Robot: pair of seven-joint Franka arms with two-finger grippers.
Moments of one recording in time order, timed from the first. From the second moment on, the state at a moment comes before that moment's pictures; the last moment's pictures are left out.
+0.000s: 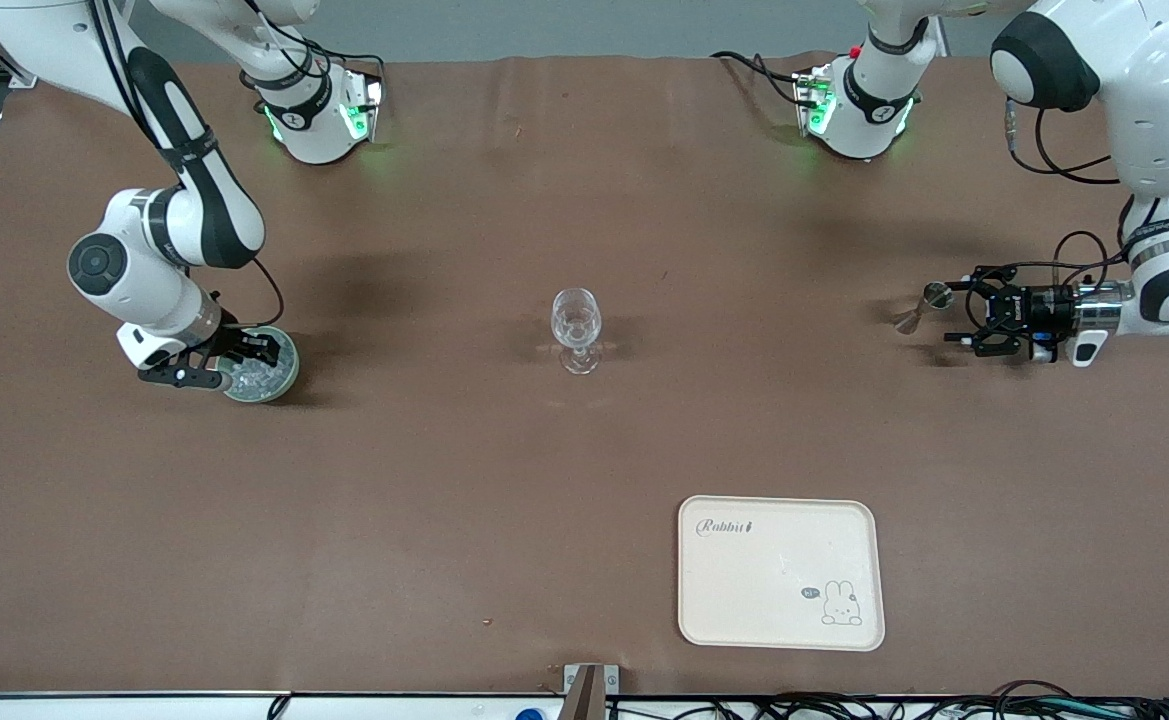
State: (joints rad) left arm -0.08 0.80 0.70 -1.96 -1.07 1.29 -0.22; right arm -0.07 0.23 0.02 -2.38 -0.01 2.58 0.07
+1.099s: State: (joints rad) left arm -0.08 0.83 0.68 -2.03 -1.14 1.28 -0.10; right arm -0.07 0.23 0.01 -2.37 -0.01 2.57 0.07
